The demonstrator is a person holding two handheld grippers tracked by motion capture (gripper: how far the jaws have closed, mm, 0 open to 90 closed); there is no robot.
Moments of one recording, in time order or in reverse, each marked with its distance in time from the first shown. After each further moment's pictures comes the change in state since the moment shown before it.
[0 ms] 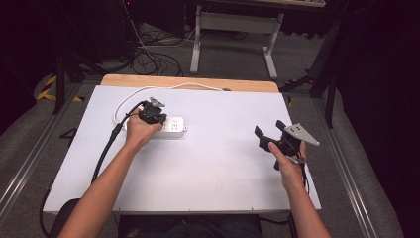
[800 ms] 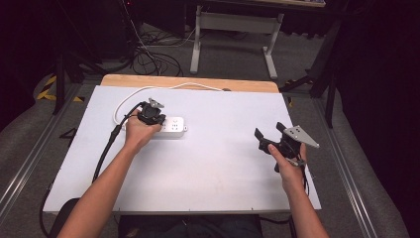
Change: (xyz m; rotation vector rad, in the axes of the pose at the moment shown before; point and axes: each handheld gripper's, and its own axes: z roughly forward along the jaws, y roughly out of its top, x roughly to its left) left arm -0.002 -0.003 -0.004 0.000 0.019 0.004; right arm 0.004 -0.002 -0.005 0.014 -0.009 -0.011
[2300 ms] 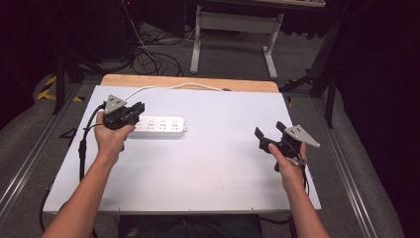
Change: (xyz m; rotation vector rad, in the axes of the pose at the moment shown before) left arm 0.028 -0.032 -0.105 -0.428 0.000 -0.185; right arm -0.001 0.002 0.000 -0.011 0.002 0.005
